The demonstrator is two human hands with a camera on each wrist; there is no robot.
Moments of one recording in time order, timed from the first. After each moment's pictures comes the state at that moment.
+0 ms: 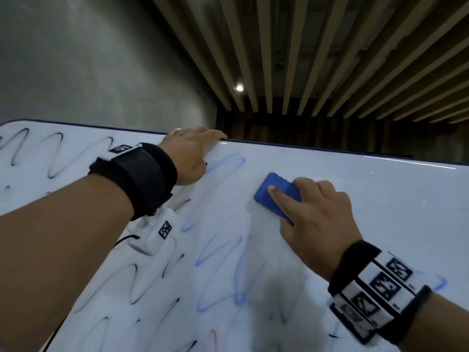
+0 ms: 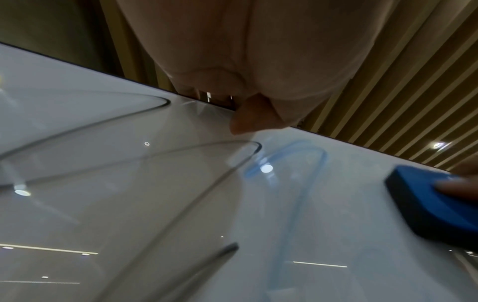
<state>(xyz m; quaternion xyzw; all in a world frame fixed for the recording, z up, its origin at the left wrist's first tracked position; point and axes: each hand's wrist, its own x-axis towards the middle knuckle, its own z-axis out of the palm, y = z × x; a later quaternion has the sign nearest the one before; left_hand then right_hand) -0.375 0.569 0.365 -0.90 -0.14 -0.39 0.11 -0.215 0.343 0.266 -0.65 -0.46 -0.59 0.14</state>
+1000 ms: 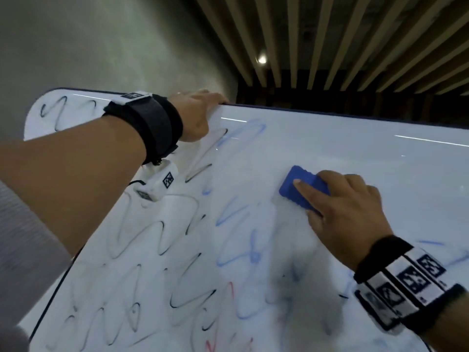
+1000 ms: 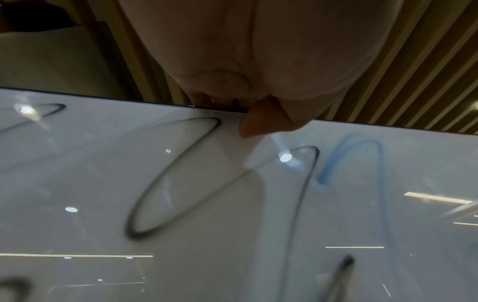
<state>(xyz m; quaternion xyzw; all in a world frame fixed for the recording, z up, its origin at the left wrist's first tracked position) -0.403 0.571 0.371 -0.90 -0.22 -0.36 0.08 -0.199 0.324 0.225 -0.66 -0.48 -0.55 0.15</state>
